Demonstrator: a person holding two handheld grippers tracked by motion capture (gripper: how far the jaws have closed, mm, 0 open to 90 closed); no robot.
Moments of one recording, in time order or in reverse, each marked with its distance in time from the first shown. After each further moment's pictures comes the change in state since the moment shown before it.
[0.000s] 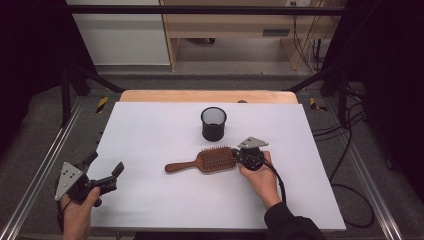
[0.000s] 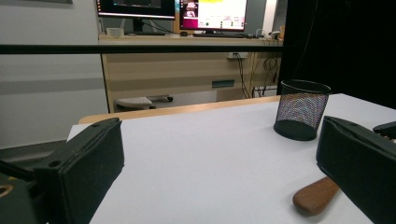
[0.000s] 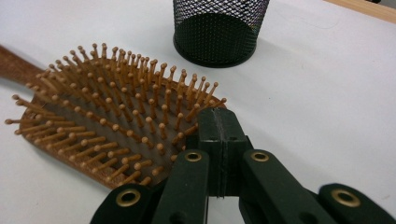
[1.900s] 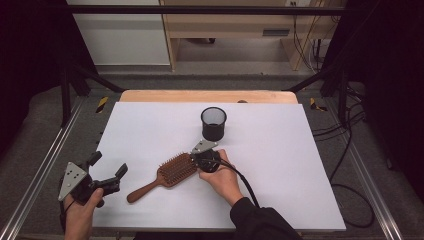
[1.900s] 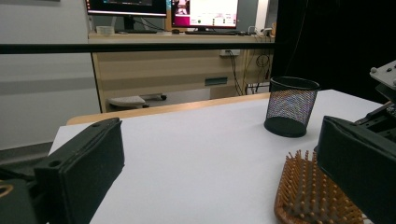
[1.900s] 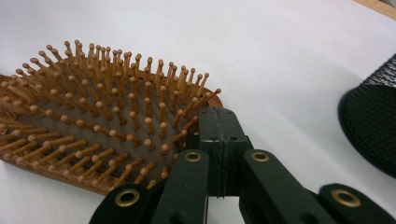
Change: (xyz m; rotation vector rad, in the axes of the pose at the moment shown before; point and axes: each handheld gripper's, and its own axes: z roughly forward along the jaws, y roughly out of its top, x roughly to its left) left arm -0.007 0.001 0.002 0.009 -0.029 0.008; right arm 0.101 0.043 0.056 0.015 0.182 -0.197
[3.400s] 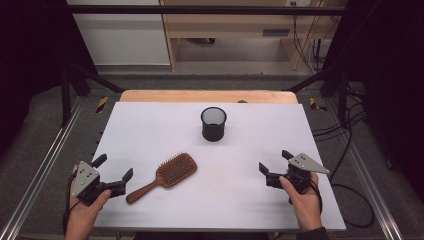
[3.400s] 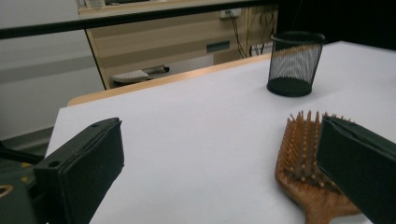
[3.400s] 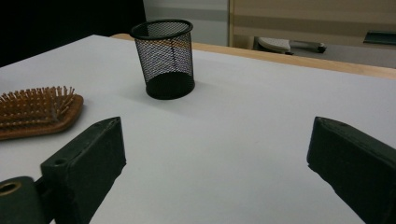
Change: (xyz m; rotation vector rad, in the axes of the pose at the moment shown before) left arm -0.014 0.002 0.009 0.178 -0.001 0.122; right arm -0.082 -0.117 -0.191 -0.320 -0.265 0.312
